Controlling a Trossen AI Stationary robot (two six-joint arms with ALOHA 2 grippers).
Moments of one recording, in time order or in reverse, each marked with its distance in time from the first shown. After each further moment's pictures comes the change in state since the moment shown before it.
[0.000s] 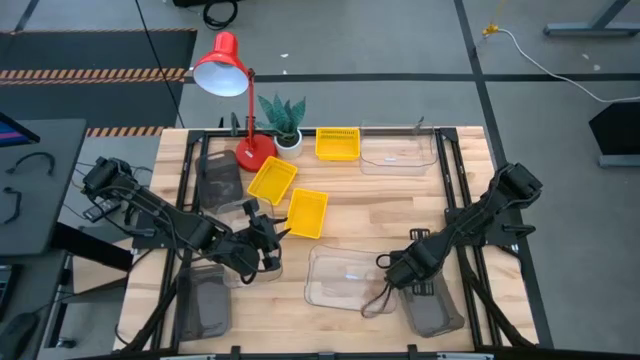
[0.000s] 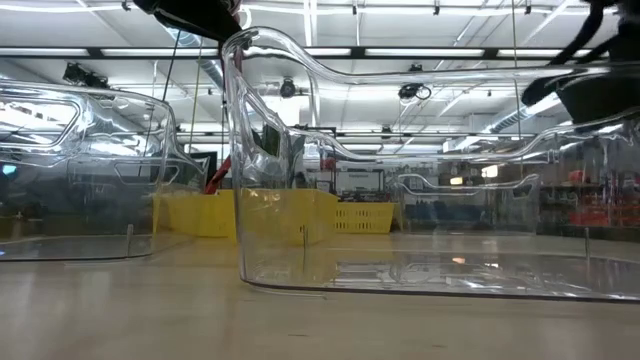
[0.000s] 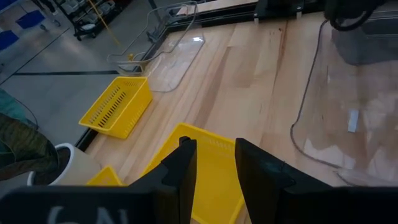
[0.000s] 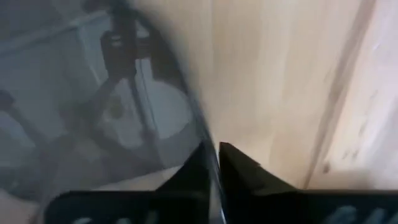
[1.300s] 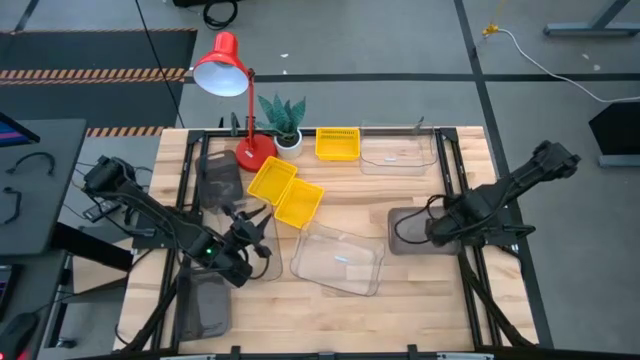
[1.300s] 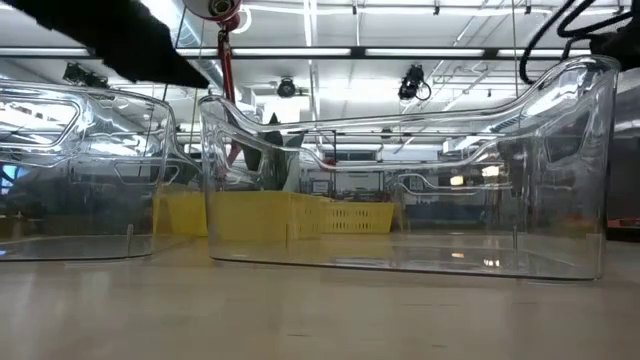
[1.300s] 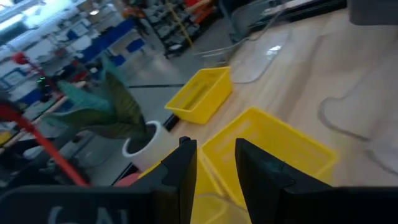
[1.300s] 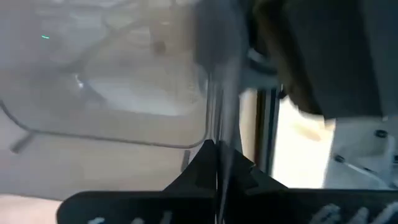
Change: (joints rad) left arm -0.083 0.000 -0.235 -0.041 -0.419 -0.226; right arm -0.084 -0.549 -0.068 -0.464 -0.040 1.458
